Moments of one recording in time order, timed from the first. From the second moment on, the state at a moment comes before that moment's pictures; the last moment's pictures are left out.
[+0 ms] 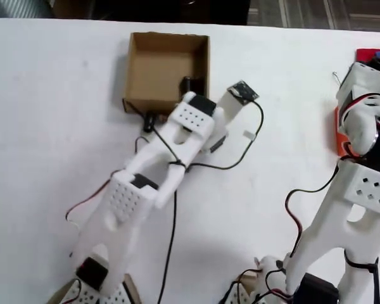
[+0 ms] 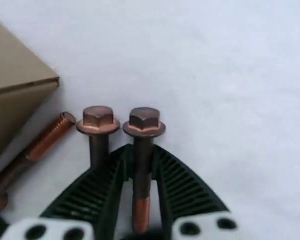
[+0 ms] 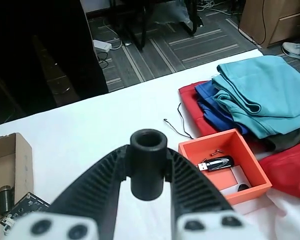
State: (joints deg) left arm 25.9 50.3 -39.8 77.1 -14.4; right arm 19.2 -24.7 -9.0 68.9 -0.8
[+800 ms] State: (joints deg) left arm 25.1 21.5 -39.7 93.4 -14.8; right arm 19.2 -24.7 -9.0 68.9 -1.2
